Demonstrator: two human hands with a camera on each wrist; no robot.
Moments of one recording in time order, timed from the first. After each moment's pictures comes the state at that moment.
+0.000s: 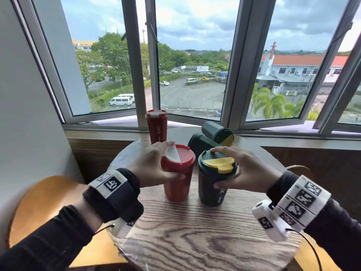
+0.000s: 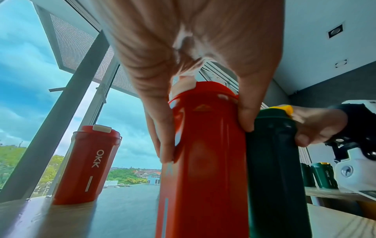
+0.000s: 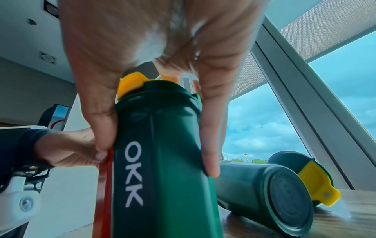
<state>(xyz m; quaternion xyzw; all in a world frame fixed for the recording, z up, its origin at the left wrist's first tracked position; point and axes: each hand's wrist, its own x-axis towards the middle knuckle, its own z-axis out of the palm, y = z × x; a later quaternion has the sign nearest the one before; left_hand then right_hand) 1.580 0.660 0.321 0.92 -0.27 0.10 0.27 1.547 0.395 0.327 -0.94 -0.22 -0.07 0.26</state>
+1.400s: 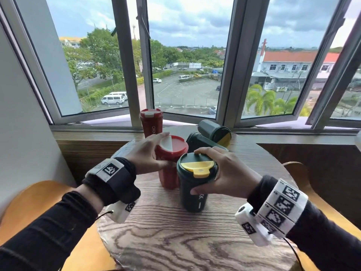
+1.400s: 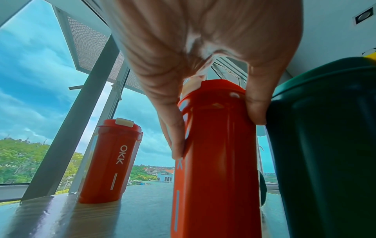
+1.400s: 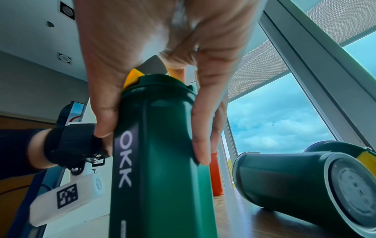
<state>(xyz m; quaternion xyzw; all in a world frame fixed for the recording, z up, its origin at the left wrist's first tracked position) 1.629 0.669 0.320 0.91 -0.26 0.06 0.32 1.548 0.437 0.325 -0.93 -0.22 -0.09 0.28</state>
